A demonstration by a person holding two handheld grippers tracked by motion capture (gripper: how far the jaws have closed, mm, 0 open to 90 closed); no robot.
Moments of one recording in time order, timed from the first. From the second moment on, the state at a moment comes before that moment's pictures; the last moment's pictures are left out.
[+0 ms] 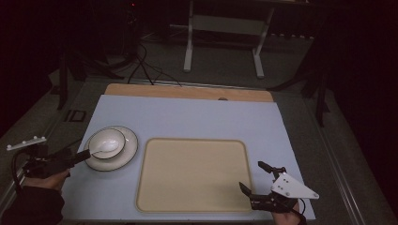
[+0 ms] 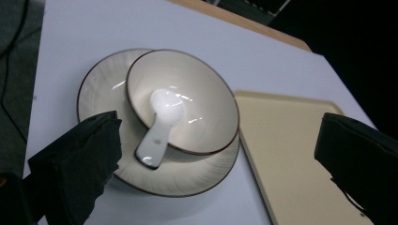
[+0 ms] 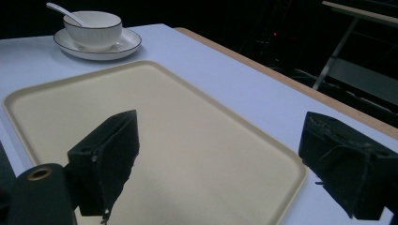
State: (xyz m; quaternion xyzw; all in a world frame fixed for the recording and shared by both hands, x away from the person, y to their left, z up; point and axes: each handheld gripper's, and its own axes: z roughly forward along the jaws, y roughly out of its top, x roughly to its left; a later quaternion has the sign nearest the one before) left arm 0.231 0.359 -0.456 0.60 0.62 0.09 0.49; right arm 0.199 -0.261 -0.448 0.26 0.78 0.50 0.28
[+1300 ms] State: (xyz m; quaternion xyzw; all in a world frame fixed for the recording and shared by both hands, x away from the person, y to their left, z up) left arm 0.257 0.373 -0.502 0.55 0.69 -0.02 0.48; right arm 0.201 -0.261 -0.450 0.26 0.78 0.50 0.27
